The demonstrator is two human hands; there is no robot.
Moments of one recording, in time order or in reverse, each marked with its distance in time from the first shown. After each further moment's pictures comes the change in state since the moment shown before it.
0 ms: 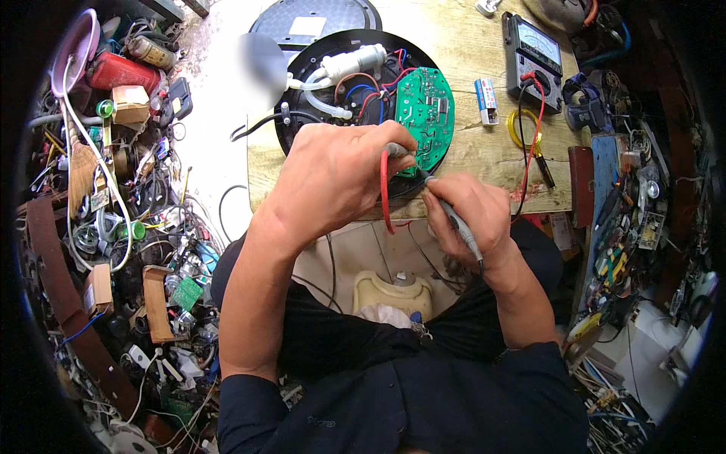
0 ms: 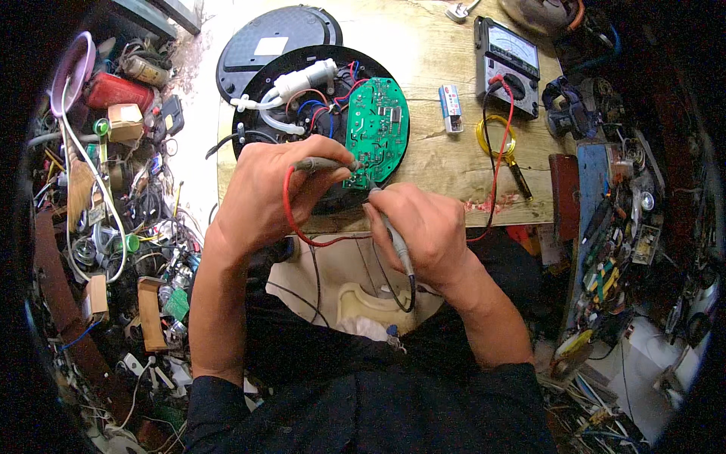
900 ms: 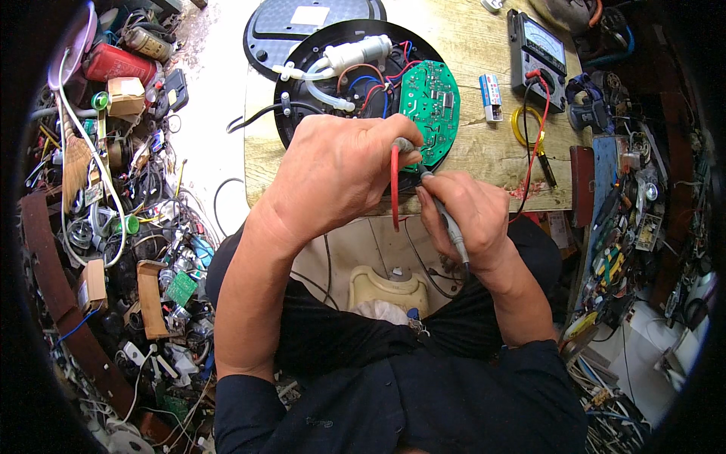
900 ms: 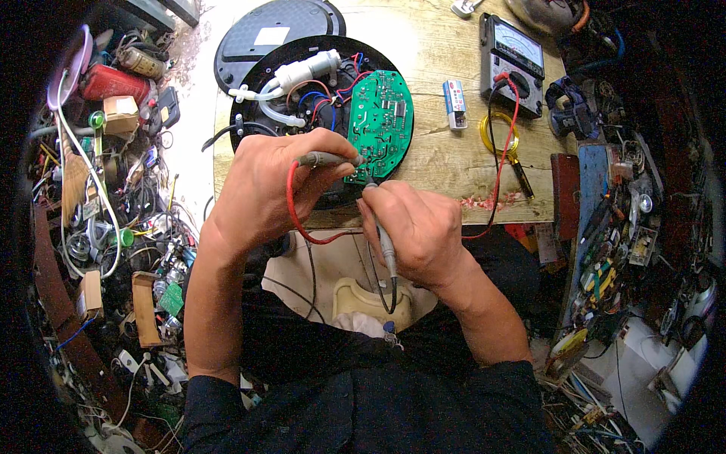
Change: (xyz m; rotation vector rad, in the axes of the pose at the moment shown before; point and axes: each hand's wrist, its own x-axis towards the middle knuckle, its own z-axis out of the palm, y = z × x) left_hand -0.002 -0.004 0.002 0.016 0.004 -0.005; right_hand 0.001 -0.005 0.011 -0.096 -0.006 -0.049
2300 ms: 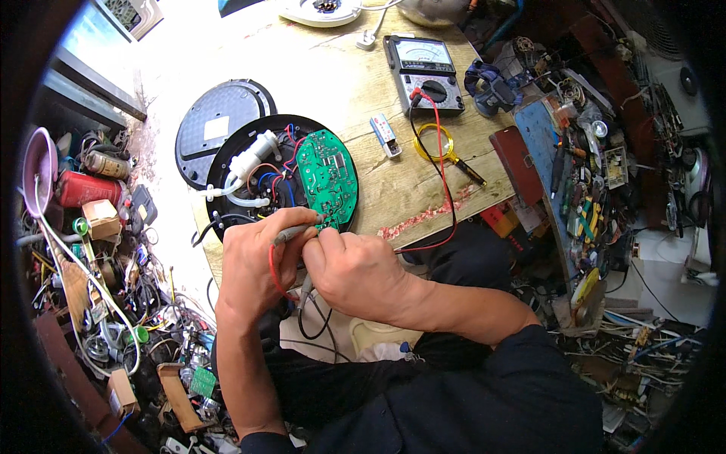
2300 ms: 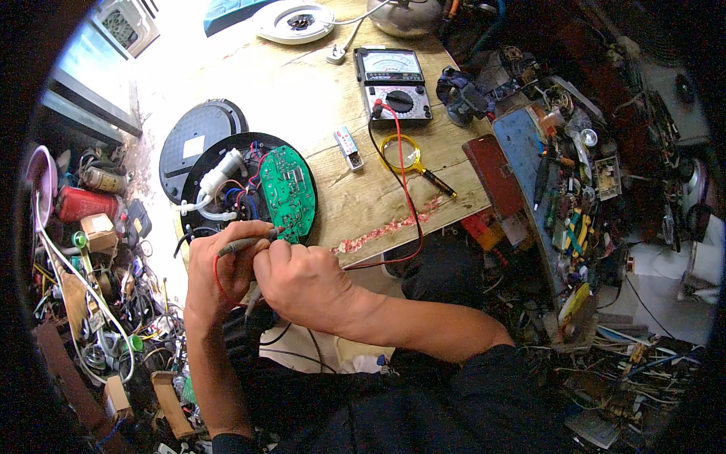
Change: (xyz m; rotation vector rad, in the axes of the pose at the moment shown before) left_hand 0.003 0.012 -0.002 -0.032 0.011 0.011; right_hand 0.030 -0.046 0.010 -0.328 -0.155 0.125
